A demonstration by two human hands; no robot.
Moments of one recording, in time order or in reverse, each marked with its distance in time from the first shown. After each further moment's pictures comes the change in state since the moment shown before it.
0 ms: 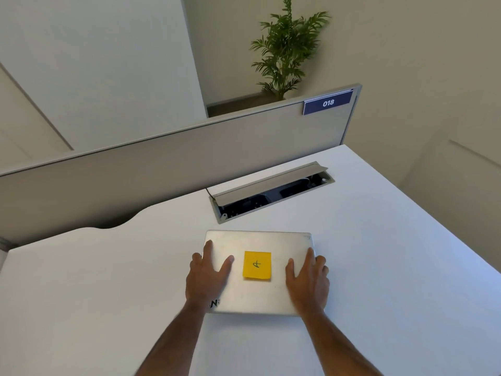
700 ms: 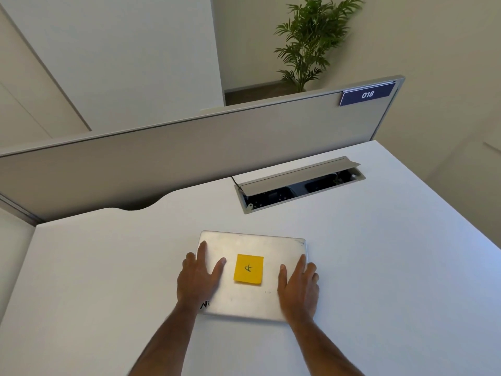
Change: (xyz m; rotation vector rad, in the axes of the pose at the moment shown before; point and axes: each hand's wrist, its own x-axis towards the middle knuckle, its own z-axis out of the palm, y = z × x) left_hand 0.010 -0.104 -0.031 0.117 0.030 -0.047; right_hand -0.063 -0.069 0.057 -0.102 -0.092 -0.041
